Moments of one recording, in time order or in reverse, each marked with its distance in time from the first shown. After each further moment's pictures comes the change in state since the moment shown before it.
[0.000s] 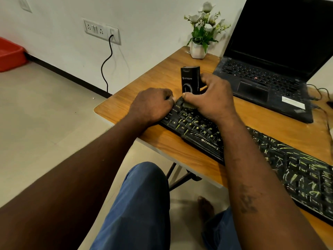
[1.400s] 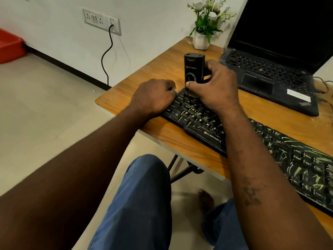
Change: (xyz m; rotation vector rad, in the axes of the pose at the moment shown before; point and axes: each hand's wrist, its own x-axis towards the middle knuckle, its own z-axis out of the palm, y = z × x) left_hand 0.001 0.003 -0.003 0.015 -0.014 -0.003; right_hand 0.004 0.001 0.005 -0.015 0.074 0.003
